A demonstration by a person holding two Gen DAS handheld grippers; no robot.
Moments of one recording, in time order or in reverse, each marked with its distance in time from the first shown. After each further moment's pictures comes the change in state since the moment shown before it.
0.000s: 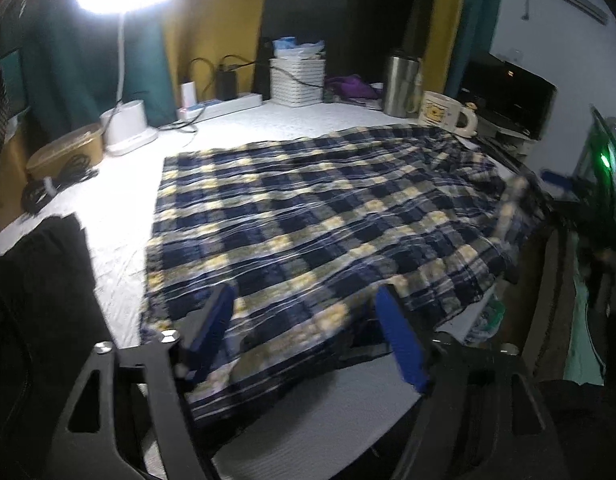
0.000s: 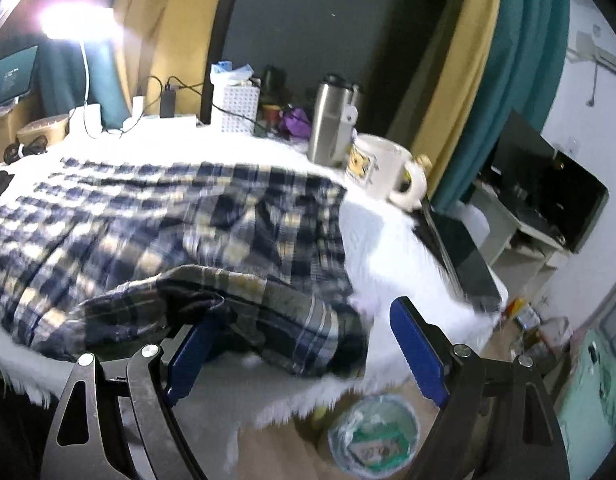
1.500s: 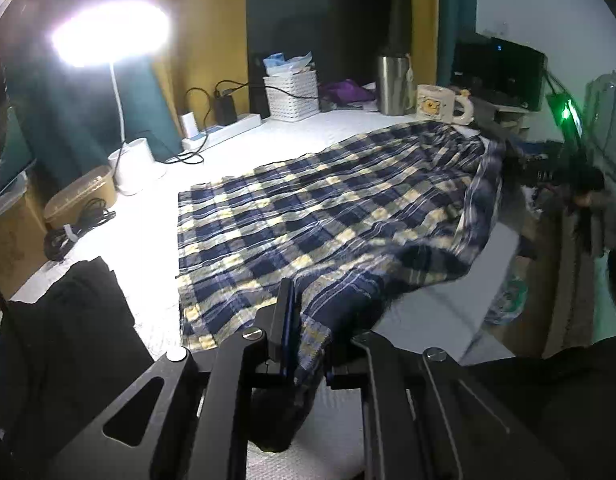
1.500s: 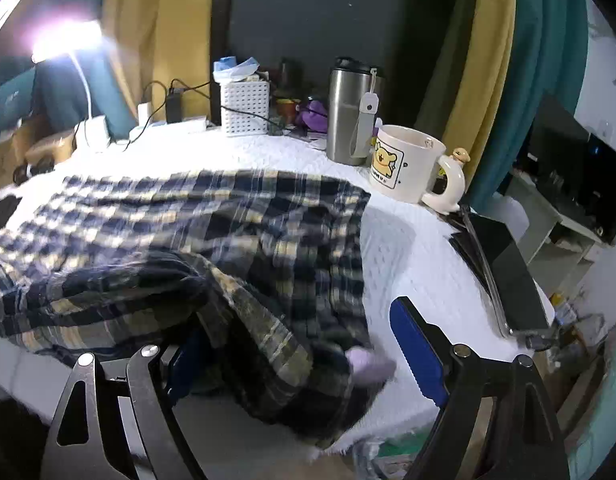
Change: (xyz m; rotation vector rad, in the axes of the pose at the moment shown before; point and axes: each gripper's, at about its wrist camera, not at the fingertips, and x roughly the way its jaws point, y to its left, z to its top) left arm -0.018 0.001 0.015 0.135 -0.012 0.061; right arm 0.048 -0.022 0.015 0.035 0.033 0.140
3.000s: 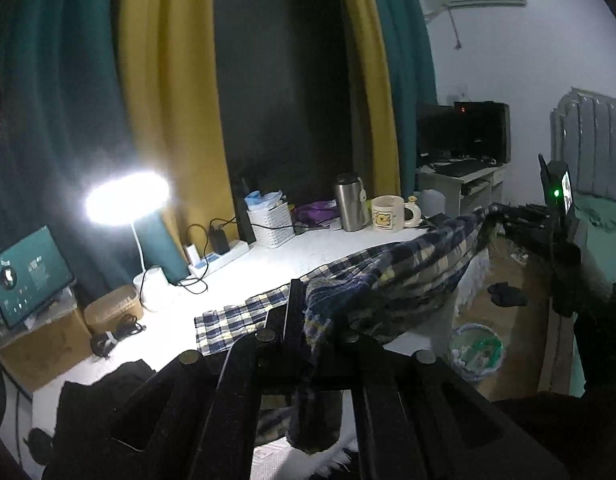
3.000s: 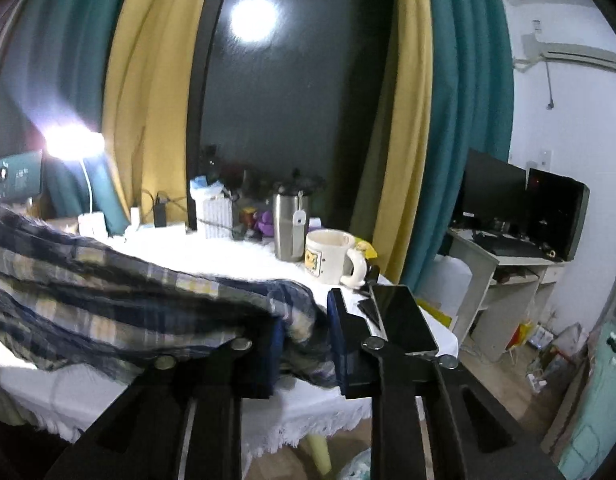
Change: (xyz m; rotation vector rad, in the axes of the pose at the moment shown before) left arm -0.152 -0.060 0.059 0.115 -0.338 0.014; right arm -0.162 -0.035 -0.018 0.100 -0.360 -0.108
